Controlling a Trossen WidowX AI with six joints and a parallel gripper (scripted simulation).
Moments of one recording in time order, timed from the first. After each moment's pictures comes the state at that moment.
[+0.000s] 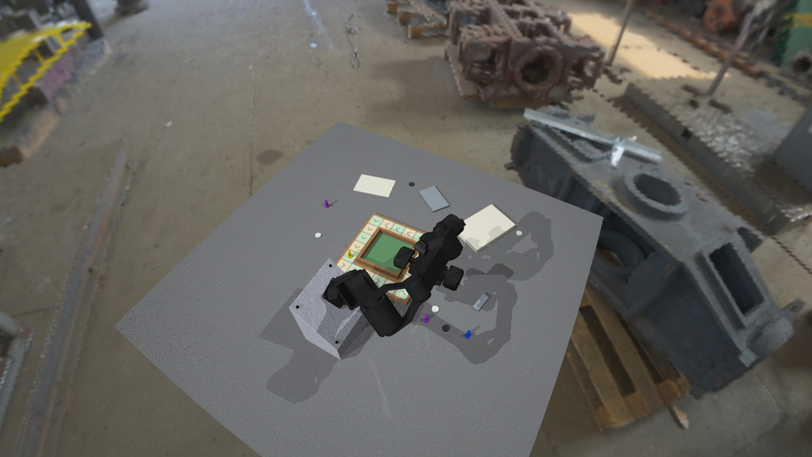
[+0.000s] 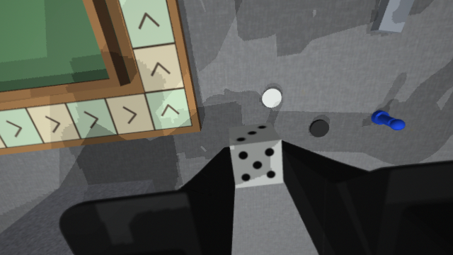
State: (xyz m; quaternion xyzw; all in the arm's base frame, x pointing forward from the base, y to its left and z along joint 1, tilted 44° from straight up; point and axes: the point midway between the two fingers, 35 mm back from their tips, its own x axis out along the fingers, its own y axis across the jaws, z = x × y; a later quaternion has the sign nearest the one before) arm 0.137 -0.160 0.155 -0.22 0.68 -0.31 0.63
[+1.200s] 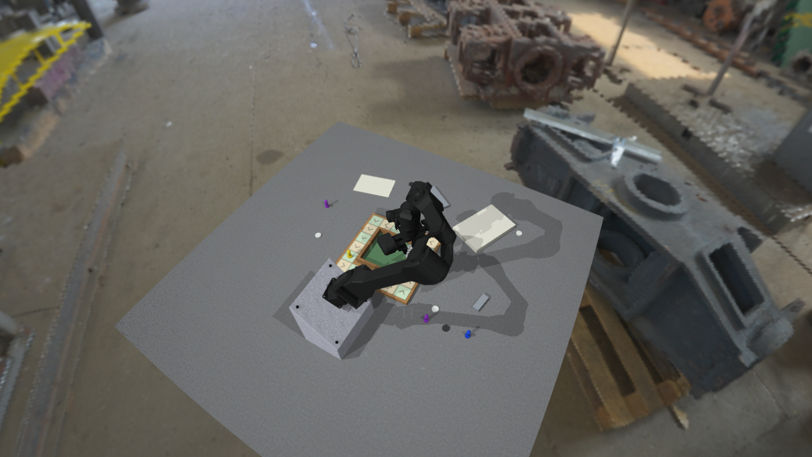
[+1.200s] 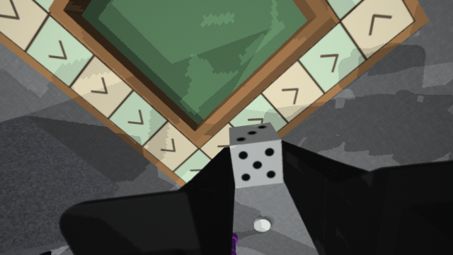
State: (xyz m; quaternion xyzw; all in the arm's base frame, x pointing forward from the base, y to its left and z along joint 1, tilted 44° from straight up) arm 0.236 -0.113 0.067 -0.48 0.74 0.03 0.47
